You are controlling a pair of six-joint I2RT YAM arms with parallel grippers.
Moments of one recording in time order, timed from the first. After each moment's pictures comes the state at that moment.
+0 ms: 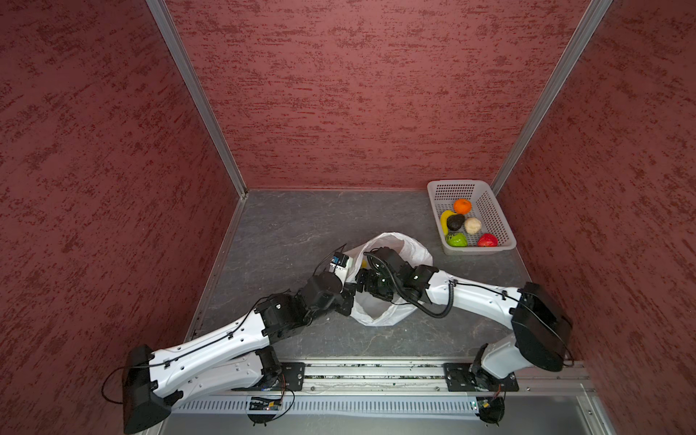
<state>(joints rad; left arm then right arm) -1.02 0.91 0.74 -0.44 -0.21 -0.54 0.90 1.59 0.99 -0.27 -0.18 1.12</state>
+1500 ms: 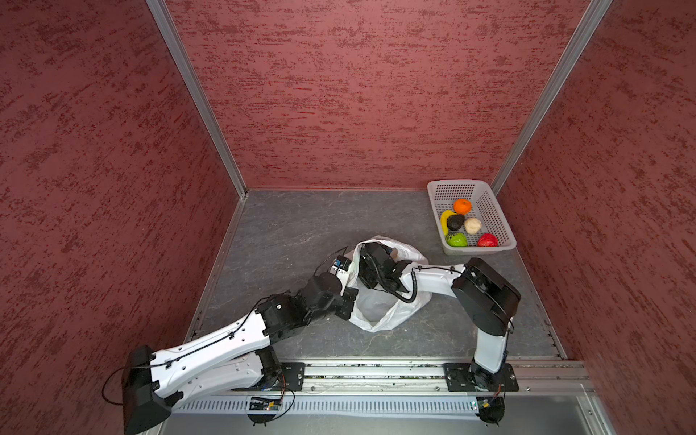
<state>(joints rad) -1.01 0.91 0.72 -0.45 -0.12 -0.52 0.82 1.90 1.08 0.05 -0.01 1.55</state>
